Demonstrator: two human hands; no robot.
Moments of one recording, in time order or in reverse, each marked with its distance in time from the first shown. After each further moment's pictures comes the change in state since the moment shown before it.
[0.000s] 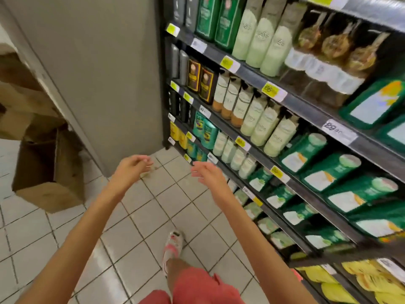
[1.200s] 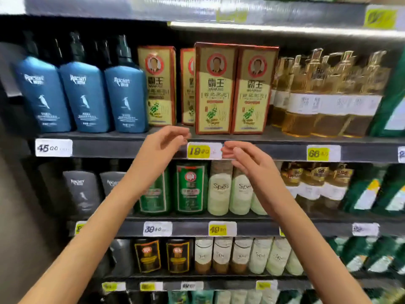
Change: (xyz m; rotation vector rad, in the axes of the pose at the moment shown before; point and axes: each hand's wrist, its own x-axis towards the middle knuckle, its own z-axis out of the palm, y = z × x) left_hand 0.421 0.462 0.020 -0.124 -0.826 1.105; right_hand 0.273 -0.388 -0.068 -0.005 0.924 -0.677
